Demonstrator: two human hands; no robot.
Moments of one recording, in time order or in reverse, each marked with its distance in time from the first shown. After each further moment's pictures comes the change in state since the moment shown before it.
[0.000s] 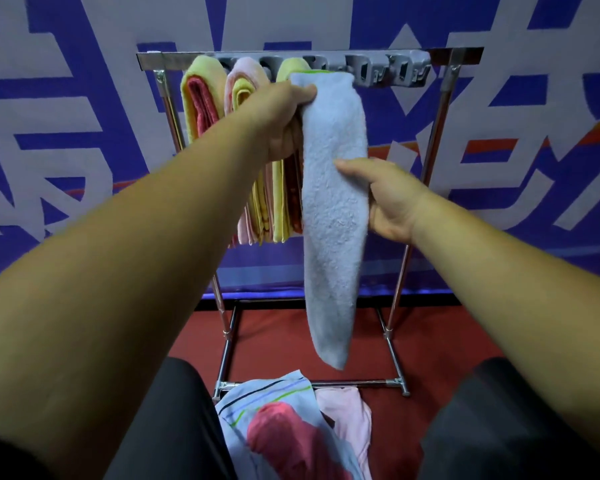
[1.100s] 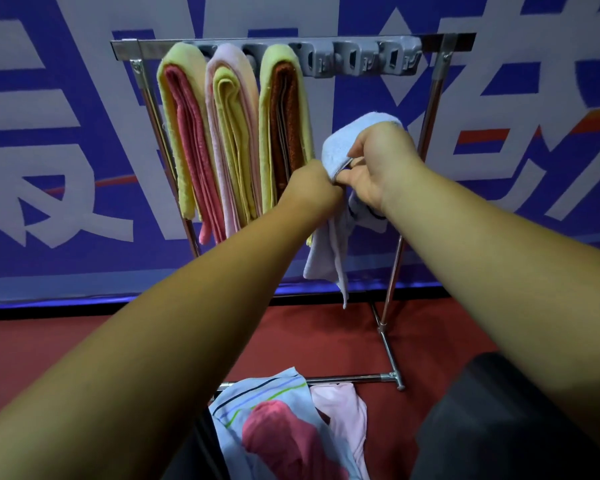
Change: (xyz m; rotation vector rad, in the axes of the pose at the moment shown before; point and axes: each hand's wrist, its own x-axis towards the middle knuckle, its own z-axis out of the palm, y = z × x) left_hand 0.002 -0.116 0.035 1.061 0.119 0.179; right_hand 0.036 -0.031 0.013 0.355 0.548 0.044
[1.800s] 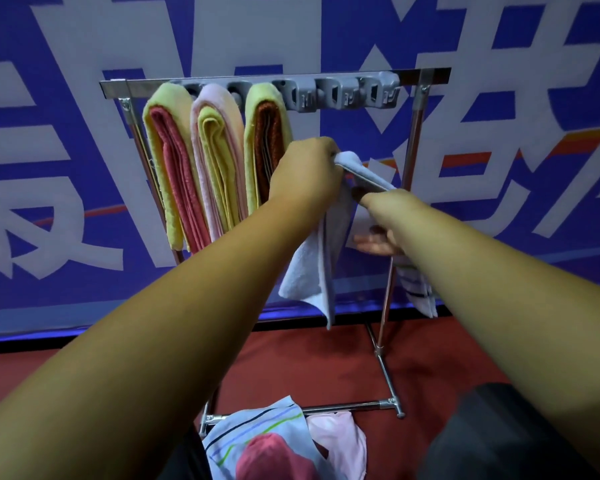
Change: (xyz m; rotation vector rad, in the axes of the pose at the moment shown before) left_hand 0.024 0.048 -0.031 0.171 0.247 0.269; right_hand 0.031 -0.005 -0.049 -0.663 0.210 0.199
